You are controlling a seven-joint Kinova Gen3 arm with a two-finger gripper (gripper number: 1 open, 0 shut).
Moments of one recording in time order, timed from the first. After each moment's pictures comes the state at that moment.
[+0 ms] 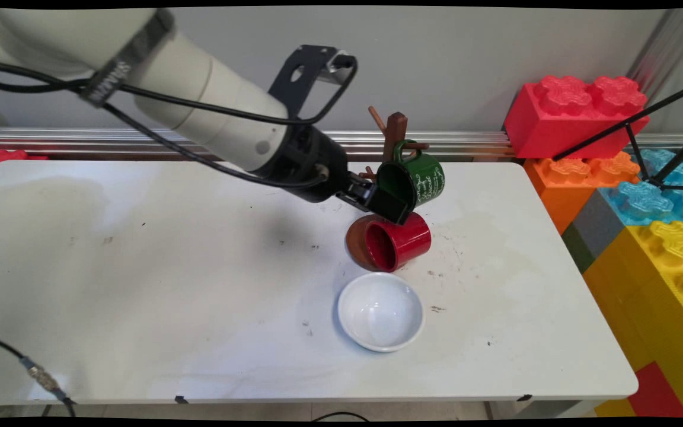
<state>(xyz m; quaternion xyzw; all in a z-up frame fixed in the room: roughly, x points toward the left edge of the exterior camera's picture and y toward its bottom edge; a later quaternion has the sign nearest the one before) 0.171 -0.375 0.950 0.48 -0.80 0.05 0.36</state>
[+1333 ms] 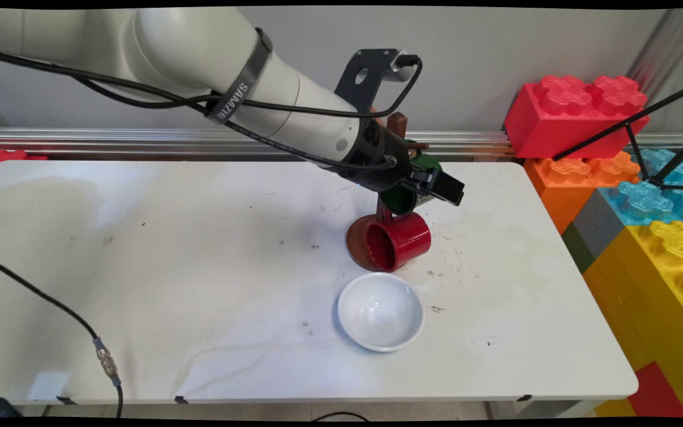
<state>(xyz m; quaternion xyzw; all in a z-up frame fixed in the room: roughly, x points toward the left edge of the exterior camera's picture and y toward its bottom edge) 0.122 -0.430 0.921 0.49 -0.77 0.05 0.40</state>
